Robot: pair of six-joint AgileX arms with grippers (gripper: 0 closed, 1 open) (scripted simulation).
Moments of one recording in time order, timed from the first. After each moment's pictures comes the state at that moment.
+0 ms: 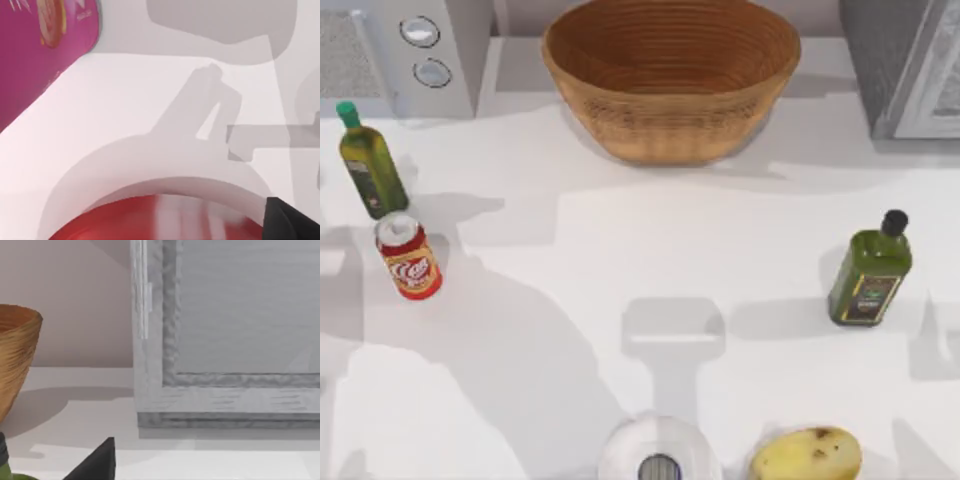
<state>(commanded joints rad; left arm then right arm) 0.33 1.98 1.53 -1.10 0.00 0.38 0.00 0.00 0.00 0.00 0.00 0.00</state>
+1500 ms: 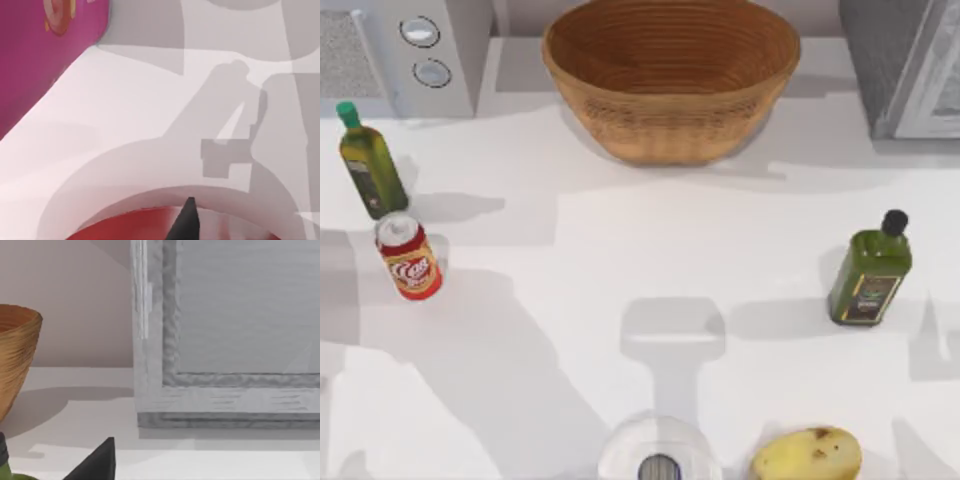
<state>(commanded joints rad) 0.36 2.00 1.49 -1.05 0.00 0.38 0.00 0.00 0.00 0.00 0.00 0.00</state>
